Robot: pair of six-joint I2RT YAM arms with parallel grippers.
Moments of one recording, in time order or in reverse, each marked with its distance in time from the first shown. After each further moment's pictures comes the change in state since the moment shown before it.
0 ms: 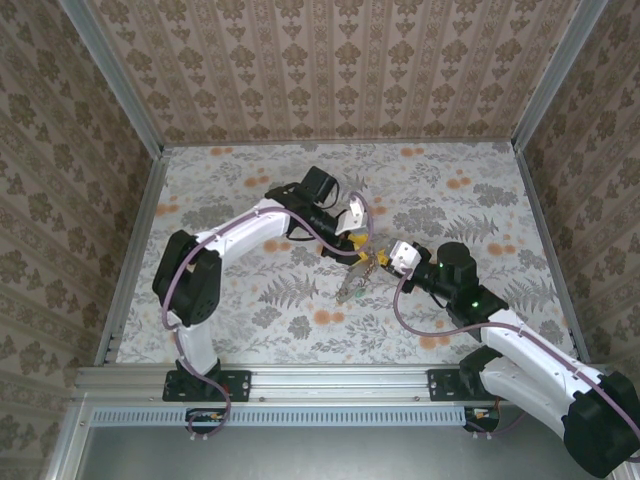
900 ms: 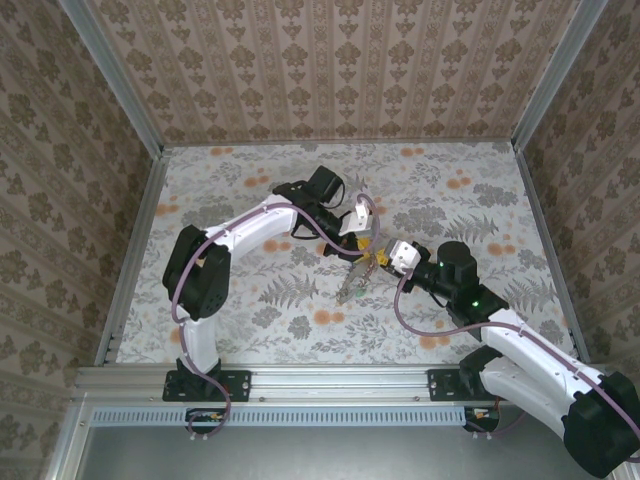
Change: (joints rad) left arm -0.008 0.062 0.076 -0.097 -0.021 0.064; right arm 0.000 0.000 0.009 -0.002 -0.021 0.000
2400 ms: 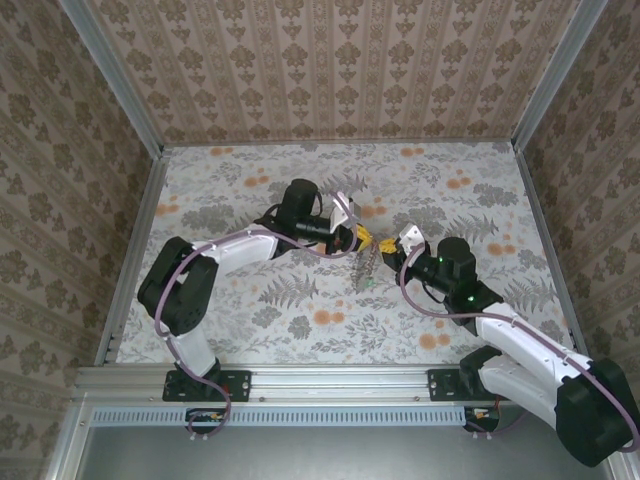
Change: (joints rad) left arm 0.037 -0.165 -0.459 0.946 0.060 -0.606; right arm -0.040 0.085 -0.011 0.132 0.023 0.337
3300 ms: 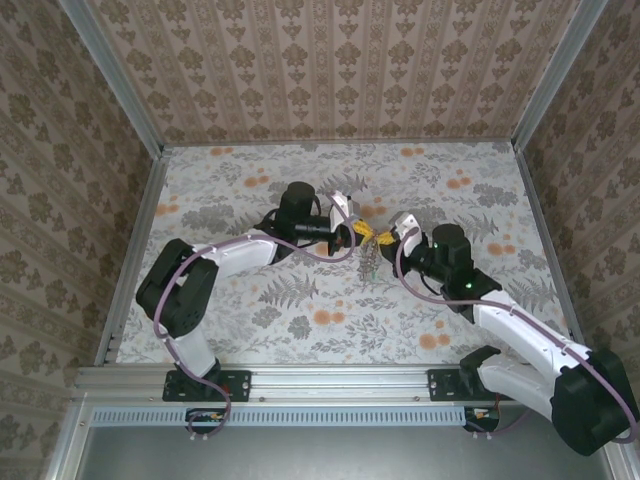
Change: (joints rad) left arm -0.011 -0.019 -0.045 0.147 -0.082 -0.023; right arm -0.005 0.072 0.134 -0.145 0.008 0.015
